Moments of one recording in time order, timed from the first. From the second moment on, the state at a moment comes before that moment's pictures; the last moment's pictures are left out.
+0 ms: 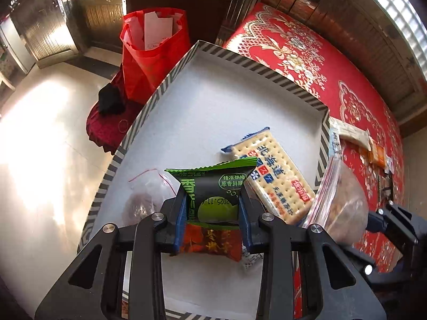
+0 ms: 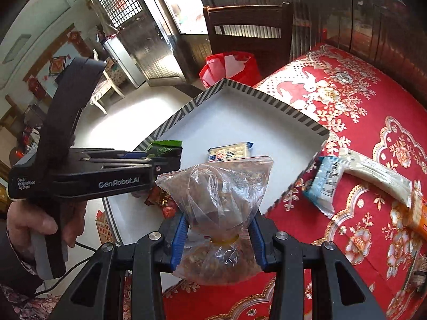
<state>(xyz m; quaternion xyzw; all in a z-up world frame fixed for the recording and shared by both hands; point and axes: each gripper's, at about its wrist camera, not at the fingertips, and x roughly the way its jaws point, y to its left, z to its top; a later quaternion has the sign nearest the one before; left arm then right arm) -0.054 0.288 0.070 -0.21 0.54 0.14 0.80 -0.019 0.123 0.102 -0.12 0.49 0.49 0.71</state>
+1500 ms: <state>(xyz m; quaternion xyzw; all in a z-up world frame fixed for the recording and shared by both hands) -0.049 0.312 0.054 -0.21 0.54 0.18 0.79 -0.068 0.173 0.069 -0.14 0.52 0.55 0.63</state>
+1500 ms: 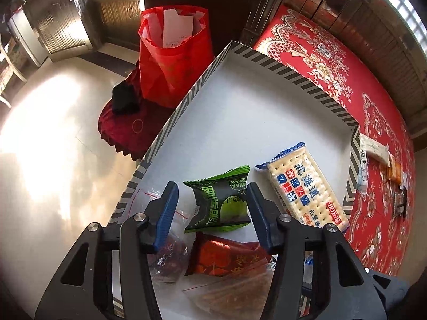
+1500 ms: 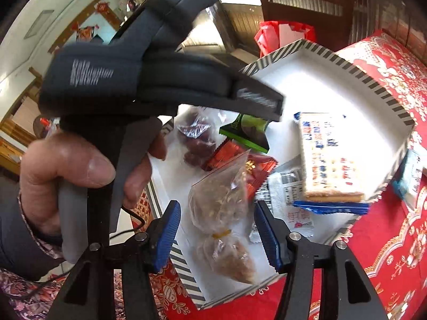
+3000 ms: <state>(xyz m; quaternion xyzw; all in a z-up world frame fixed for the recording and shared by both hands) -0.022 0.152 0.084 -0.15 0.57 0.05 0.81 0.013 -0.036 0.068 -0.01 0.54 0.34 0.77</state>
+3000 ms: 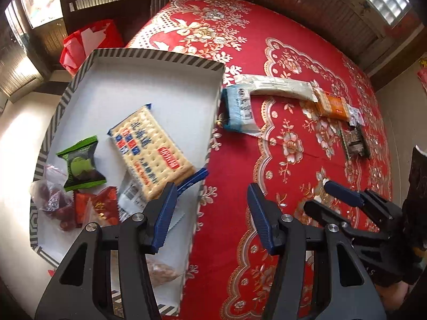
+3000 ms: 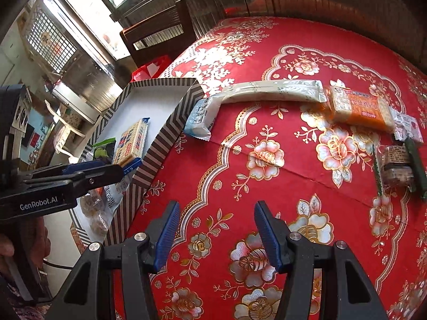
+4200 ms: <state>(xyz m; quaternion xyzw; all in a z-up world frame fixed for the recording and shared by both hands) 0.115 0.122 0.022 -0.13 0.60 0.06 0.79 0.037 -0.160 0.054 0.06 0.55 0.25 0.79</state>
